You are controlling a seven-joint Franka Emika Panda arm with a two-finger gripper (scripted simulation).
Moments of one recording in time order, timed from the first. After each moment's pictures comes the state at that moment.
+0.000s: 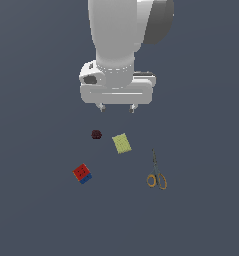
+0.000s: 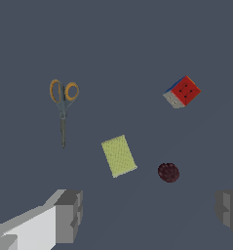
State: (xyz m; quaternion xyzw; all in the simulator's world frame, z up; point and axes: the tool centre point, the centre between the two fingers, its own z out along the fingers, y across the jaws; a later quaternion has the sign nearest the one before) arm -0.011 -0.005 0.311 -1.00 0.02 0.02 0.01
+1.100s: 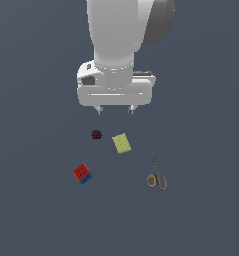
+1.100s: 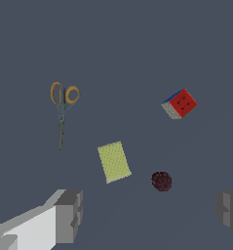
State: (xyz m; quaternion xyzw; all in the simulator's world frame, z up) arm 0.002 -0.010 0.316 -1.00 -0.01 0.01 0.00
